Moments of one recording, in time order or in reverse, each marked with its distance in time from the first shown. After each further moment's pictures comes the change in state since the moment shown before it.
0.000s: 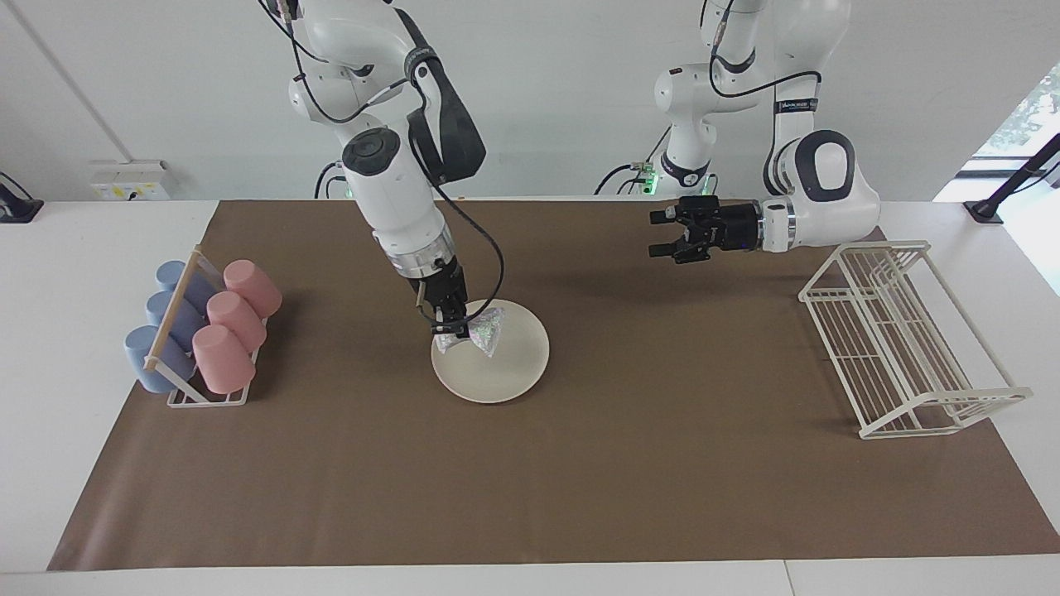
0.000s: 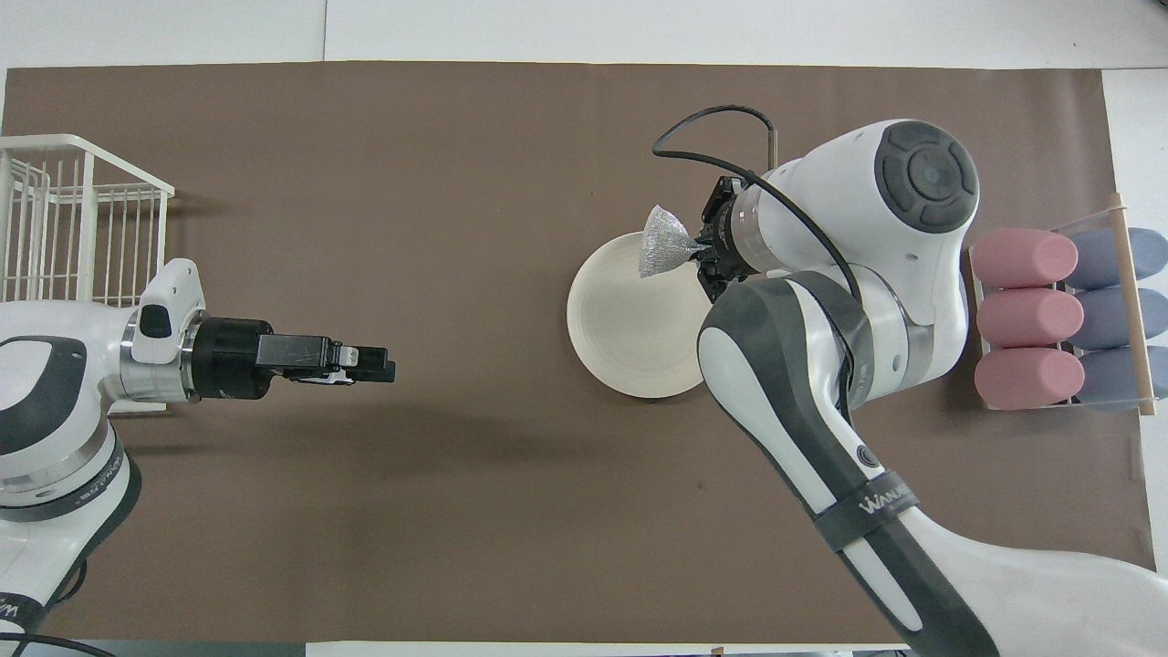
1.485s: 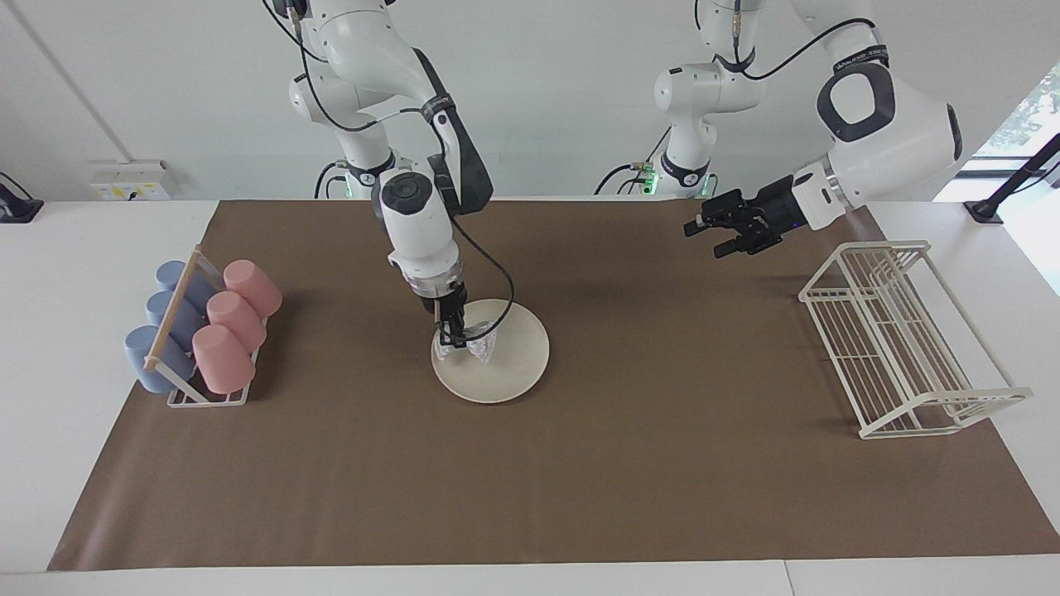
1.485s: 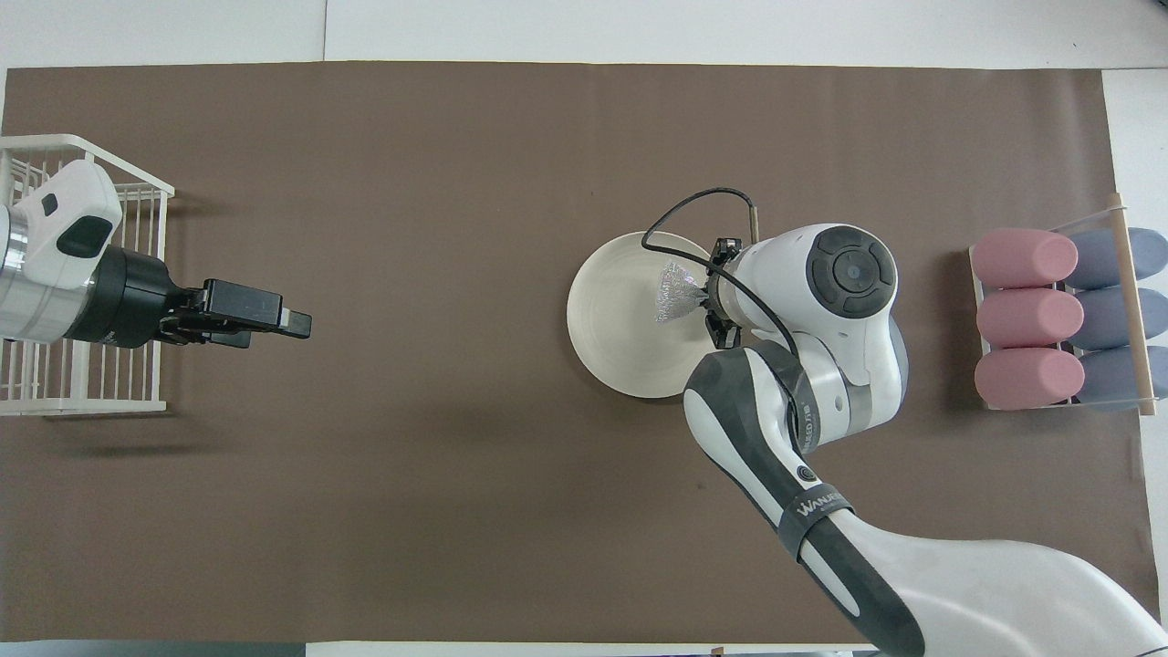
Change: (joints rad) left arm -0.016 -0.040 -0.049 0.386 0.826 0.046 -0.535; right arm 0.016 0.023 0.005 -0.196 -0.094 0.169 -0.005
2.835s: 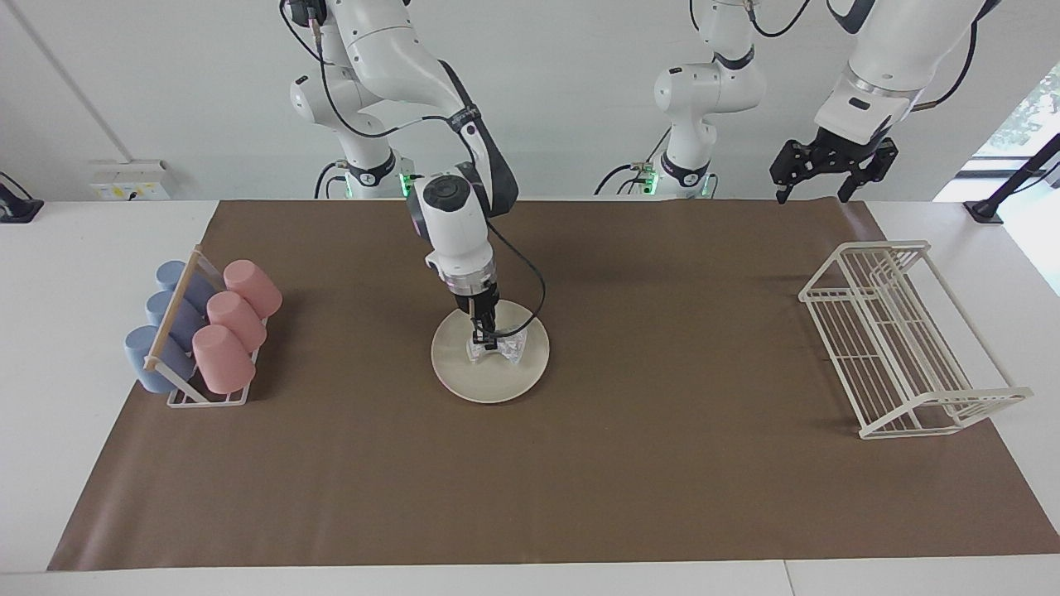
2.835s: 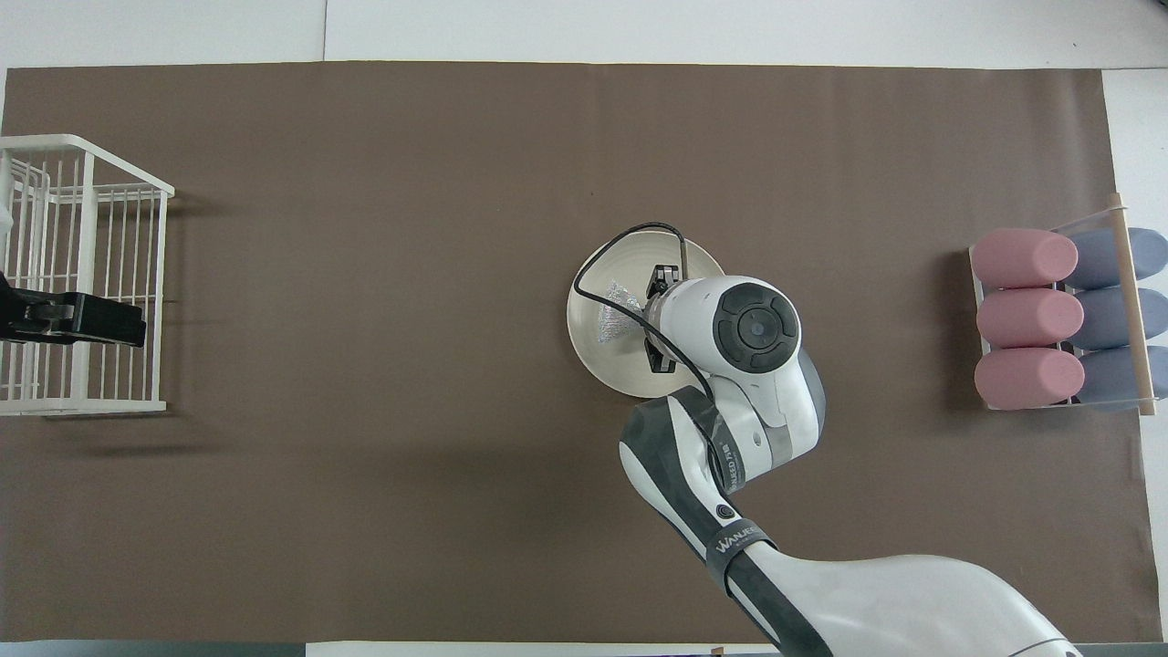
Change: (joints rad) left arm -0.010 -0.069 -0.024 0.196 0.526 -0.160 -0.075; right arm 0.127 0.049 0.008 -0.019 0.000 0.129 0.129
